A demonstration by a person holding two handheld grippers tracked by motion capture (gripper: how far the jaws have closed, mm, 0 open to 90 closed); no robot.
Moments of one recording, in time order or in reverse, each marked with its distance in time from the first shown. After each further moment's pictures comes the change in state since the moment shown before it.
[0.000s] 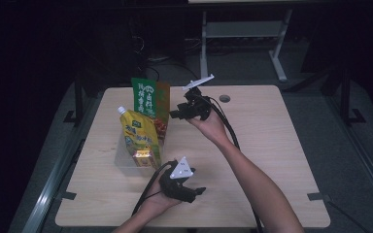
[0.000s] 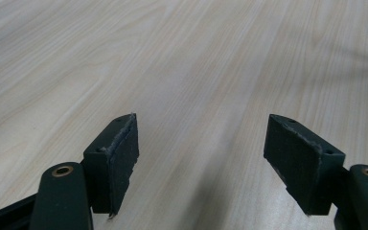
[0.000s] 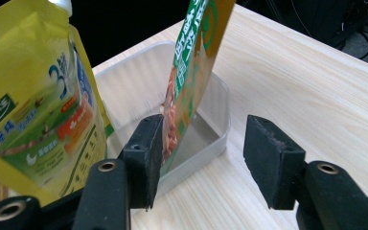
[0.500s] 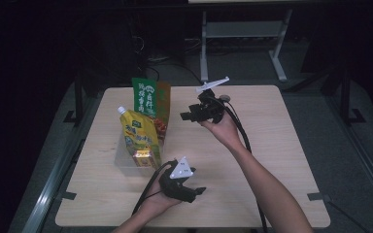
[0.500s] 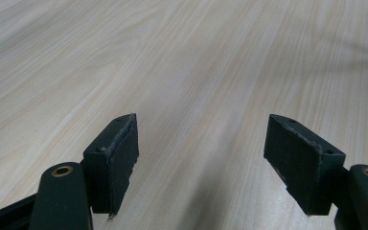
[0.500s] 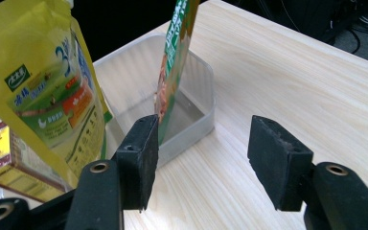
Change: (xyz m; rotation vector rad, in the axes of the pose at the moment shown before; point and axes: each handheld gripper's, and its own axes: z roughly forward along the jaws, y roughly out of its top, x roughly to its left) left arm 0.001 0.001 -0.001 -0.002 0.001 0.007; right arm -0.008 -0.019 -0.032 -0.017 -0.014 0.026
